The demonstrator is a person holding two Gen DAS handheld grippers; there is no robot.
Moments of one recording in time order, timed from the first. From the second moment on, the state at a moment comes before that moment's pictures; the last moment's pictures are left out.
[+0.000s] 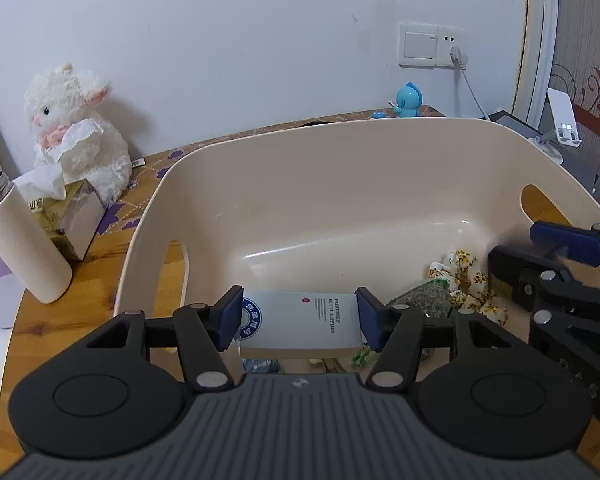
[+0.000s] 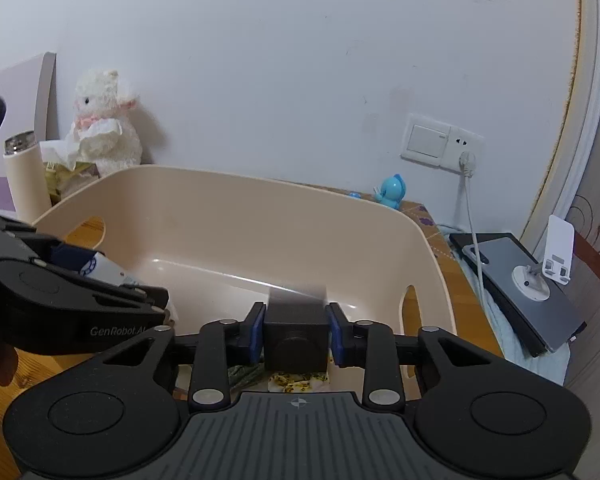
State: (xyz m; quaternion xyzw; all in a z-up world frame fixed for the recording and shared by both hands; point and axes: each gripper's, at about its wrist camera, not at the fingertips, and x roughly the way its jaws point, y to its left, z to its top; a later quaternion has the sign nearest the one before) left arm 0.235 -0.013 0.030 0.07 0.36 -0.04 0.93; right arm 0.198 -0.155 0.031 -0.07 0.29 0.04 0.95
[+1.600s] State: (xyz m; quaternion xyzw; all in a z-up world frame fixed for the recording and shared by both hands) left arm 0.131 0.014 -0.037 0.04 0.42 -0.07 0.90; right arm 0.110 -0.128 -0.041 -0.09 0.38 0.11 0.91
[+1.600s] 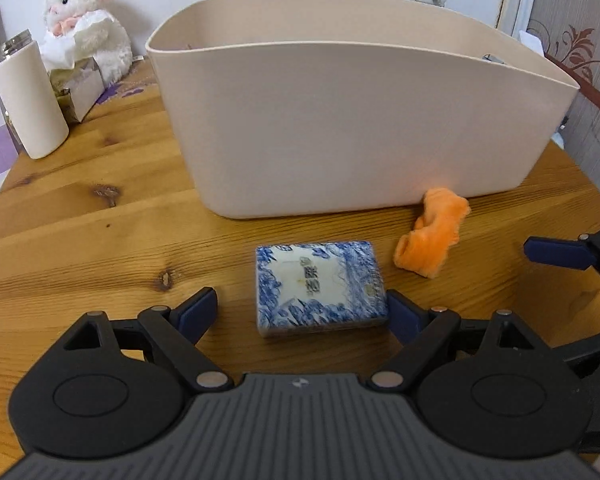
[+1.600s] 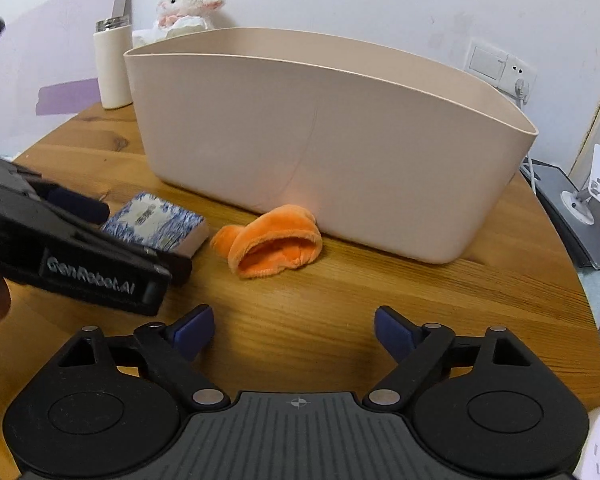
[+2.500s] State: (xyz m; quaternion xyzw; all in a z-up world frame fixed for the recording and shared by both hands) left arm 0.141 0.040 -0.031 0.04 0.41 -0.07 0.91; right arm 0.130 -0.106 -0.045 -0.07 0.34 0.12 0.93
